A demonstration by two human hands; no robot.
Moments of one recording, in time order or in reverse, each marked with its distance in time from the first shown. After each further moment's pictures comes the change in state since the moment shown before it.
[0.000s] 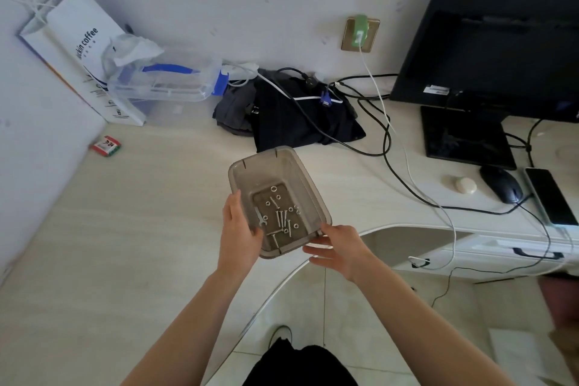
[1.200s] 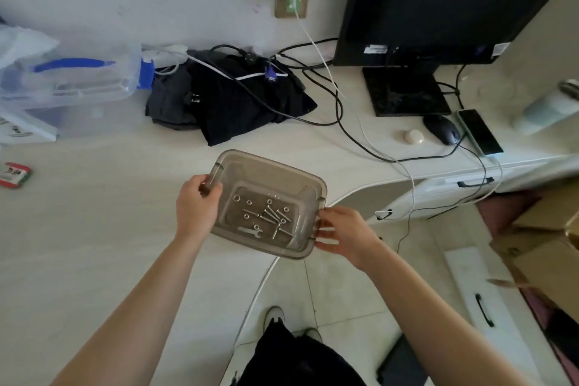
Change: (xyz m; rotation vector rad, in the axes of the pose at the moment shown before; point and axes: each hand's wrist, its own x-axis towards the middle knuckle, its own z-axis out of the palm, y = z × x) left_hand 0.077 -0.002 -0.008 -0.047 -0.094 -0.032; right_hand -0.023 0.017 -0.029 0.104 0.166 -0.085
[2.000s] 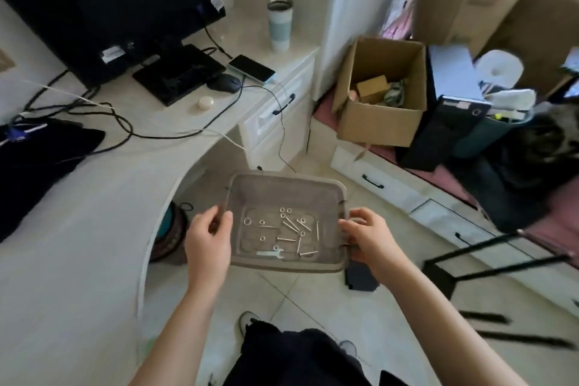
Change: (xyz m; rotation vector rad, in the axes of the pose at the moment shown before) left_hand -0.272 0.088 0.148 -0.030 -0.512 0.399; right_hand -0.201 0.213 -0.220 0.414 0.686 -0.144
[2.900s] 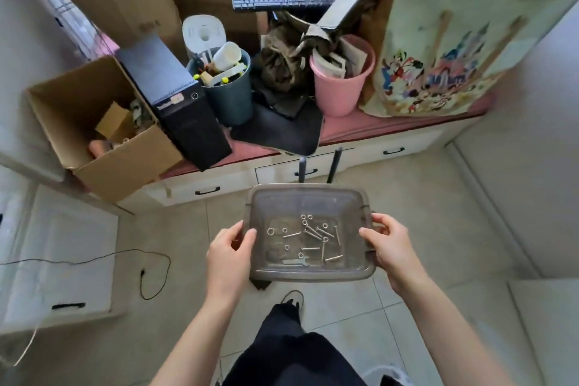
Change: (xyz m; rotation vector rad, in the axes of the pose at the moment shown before) left_hand -0.224 0.134 0.373 0.219 -0.923 0.308; right_hand -0.077 0.162 -0.386 0.608 0.798 0.107
